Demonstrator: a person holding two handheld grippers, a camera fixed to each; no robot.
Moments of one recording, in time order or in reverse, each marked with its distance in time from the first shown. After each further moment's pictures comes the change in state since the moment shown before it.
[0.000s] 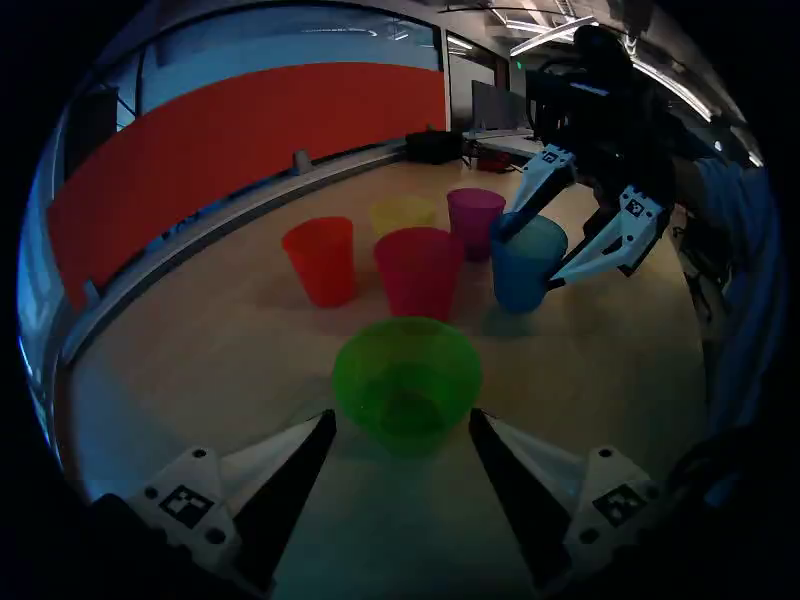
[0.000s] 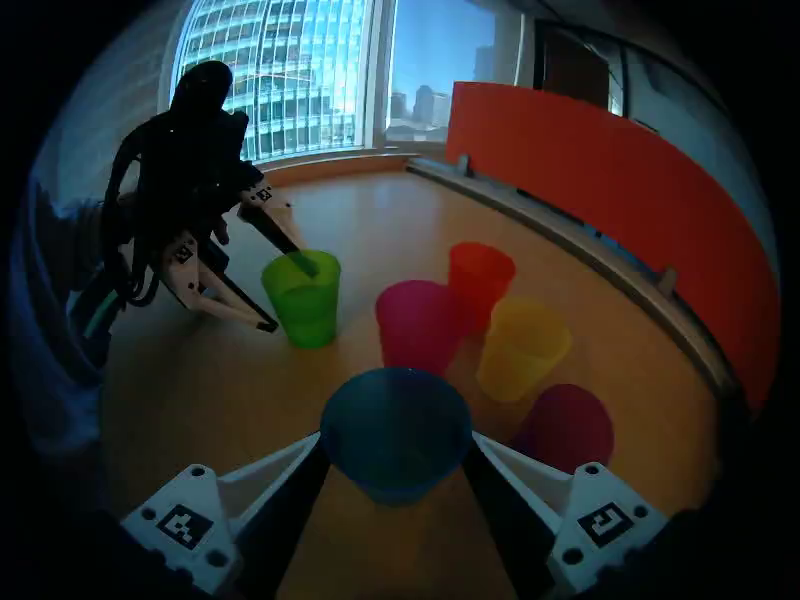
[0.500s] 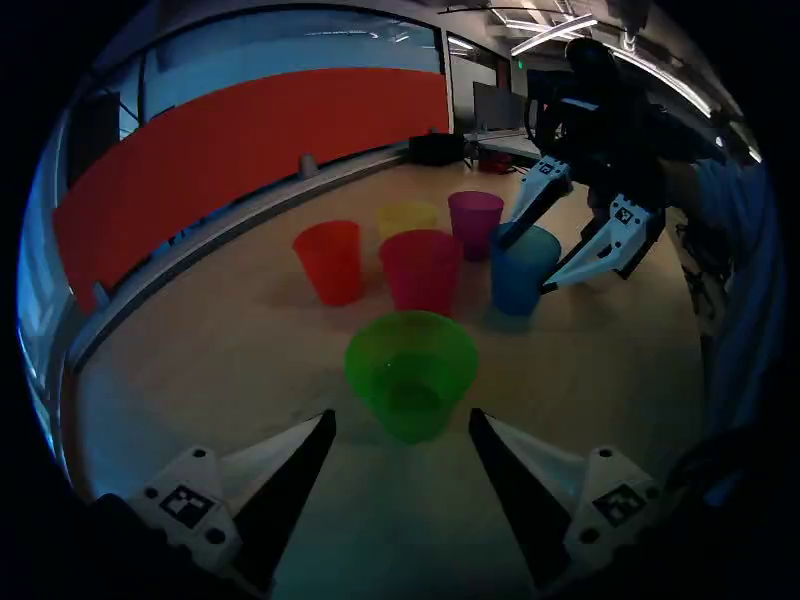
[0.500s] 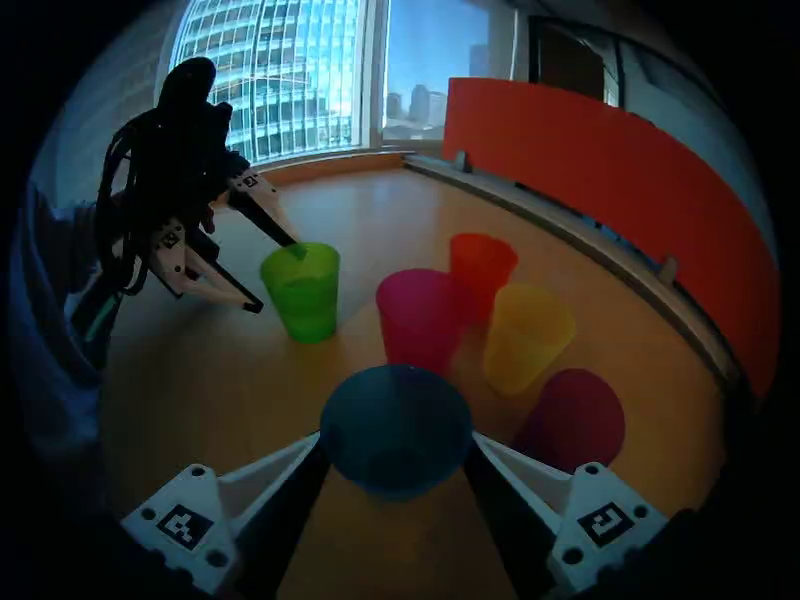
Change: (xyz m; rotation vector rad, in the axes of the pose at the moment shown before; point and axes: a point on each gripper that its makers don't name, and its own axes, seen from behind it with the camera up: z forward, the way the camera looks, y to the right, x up) left arm -0.002 -0.002 -0.018 0.019 0.004 0.011; right arm -0.011 -0.001 0.004 -0.003 -0.007 0.020
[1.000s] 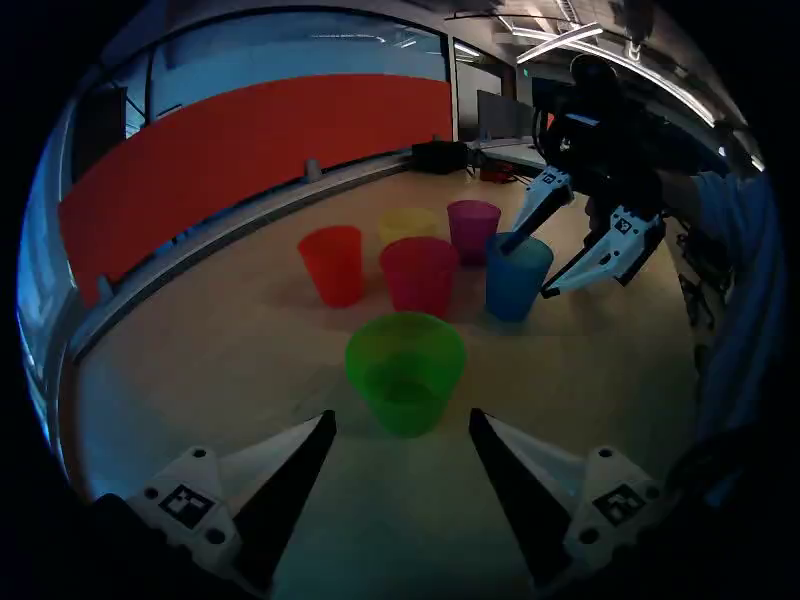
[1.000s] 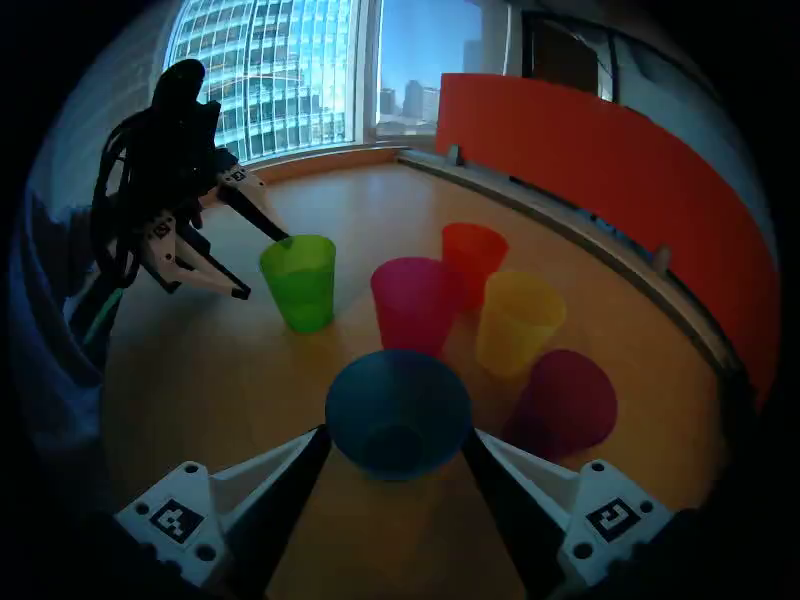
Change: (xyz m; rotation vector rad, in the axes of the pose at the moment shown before) left arm 0.002 0.005 -0.013 0.006 0.025 -0.033; right arm -0.009 0.001 -0.014 -0.019 -0.010 0.014
